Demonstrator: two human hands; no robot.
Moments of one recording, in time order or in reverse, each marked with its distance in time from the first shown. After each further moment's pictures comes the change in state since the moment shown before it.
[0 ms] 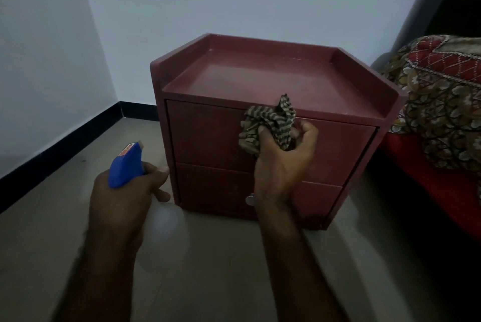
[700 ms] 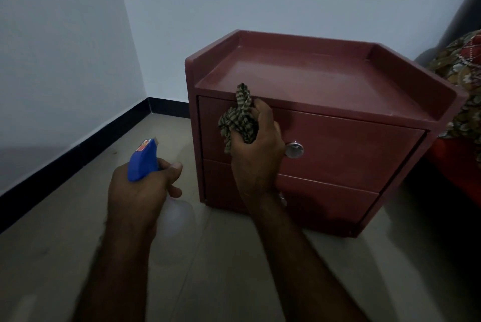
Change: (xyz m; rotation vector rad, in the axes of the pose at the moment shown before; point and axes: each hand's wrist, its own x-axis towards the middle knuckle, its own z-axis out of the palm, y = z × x) left_hand 0.028 -0.020 -0.027 0.108 0.099 0.028; right_hand -0.040 0.032 0.060 -0.310 -0.388 -0.389
